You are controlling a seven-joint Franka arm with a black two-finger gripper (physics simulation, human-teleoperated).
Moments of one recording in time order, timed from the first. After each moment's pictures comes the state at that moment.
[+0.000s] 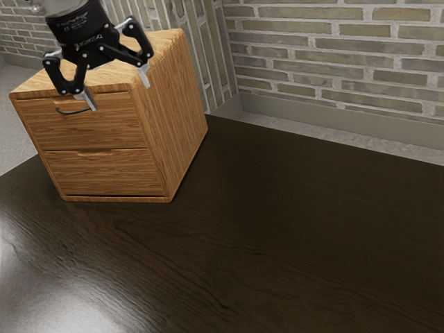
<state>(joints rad) -0.36 0.01 0.44 -1.08 -0.01 1.29 -0.81</state>
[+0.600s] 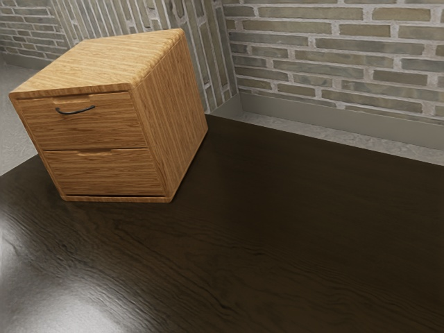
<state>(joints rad) 0.49 0.03 0.44 -1.10 -0.11 1.37 -1.25</state>
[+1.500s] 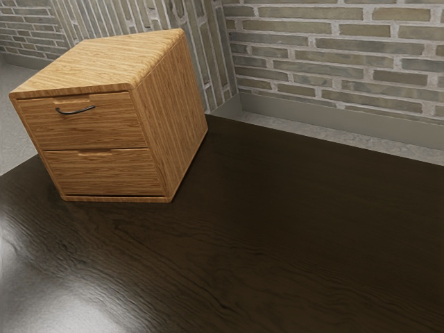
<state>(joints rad) 0.48 0.05 0.43 -1.10 -0.14 1.41 -1.46</state>
